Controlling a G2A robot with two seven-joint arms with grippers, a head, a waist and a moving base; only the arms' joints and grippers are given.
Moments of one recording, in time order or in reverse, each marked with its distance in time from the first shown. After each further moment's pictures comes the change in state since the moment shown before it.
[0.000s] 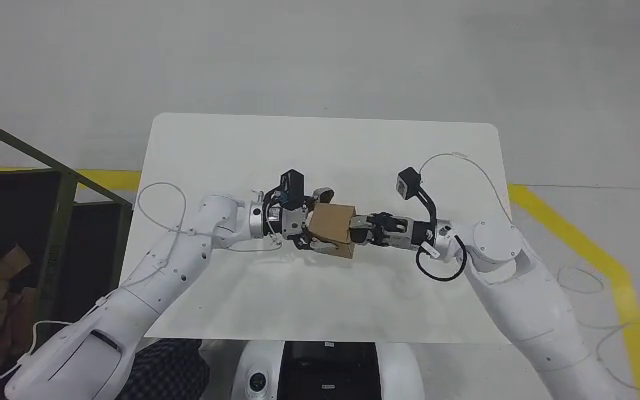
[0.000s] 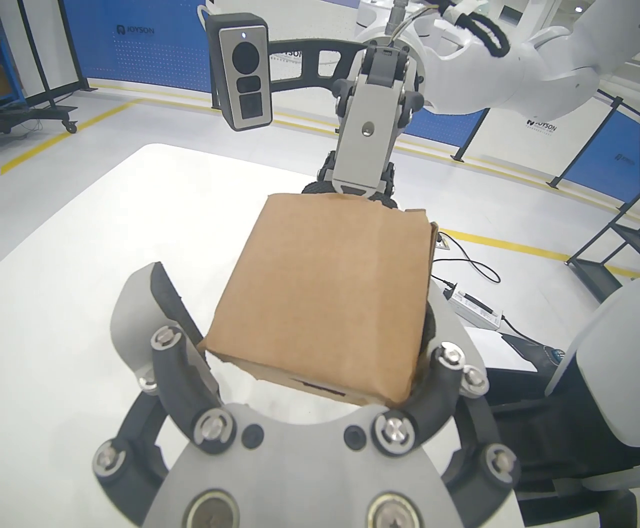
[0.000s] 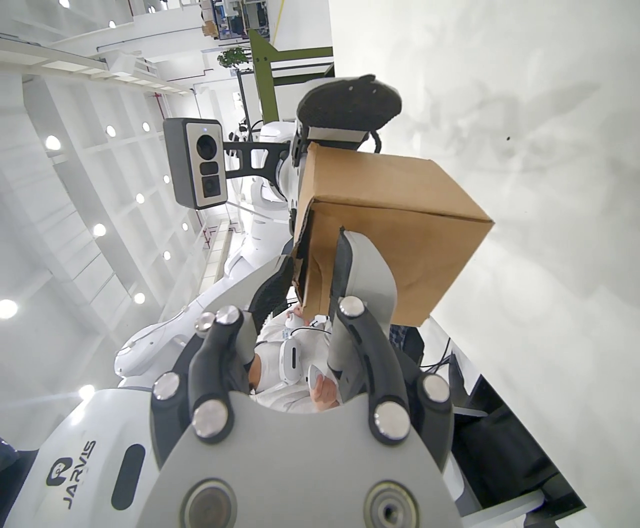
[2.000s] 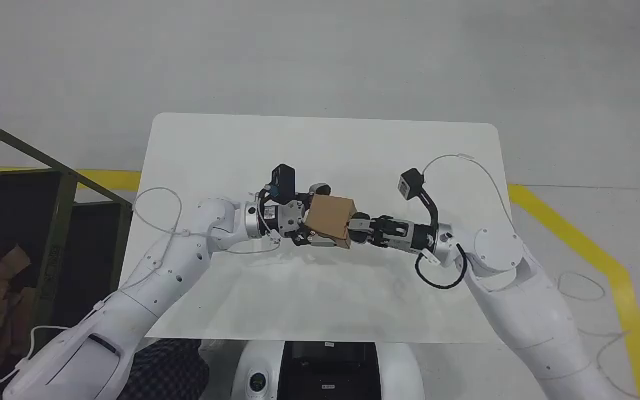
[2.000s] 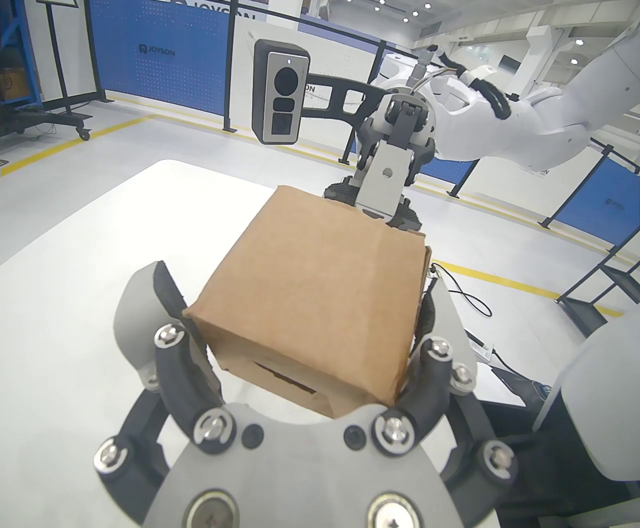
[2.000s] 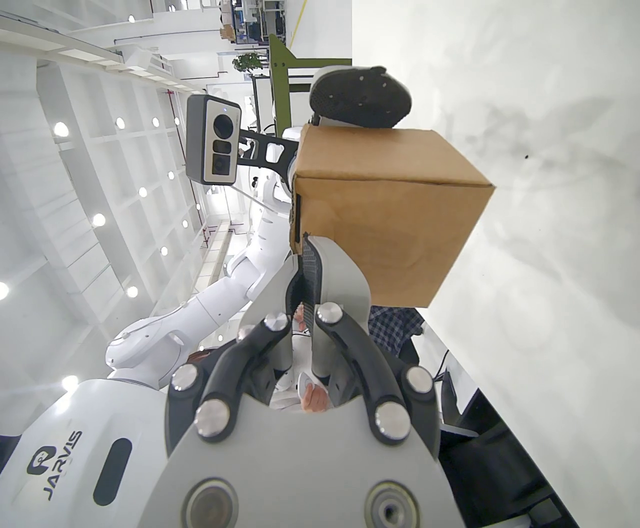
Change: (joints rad) left arm 0.023 0.007 -0.018 -0.002 -0.112 0.000 -0.011; right arm -0.046 -0.004 0.025 -0.047 -0.044 -0.063 -0.043
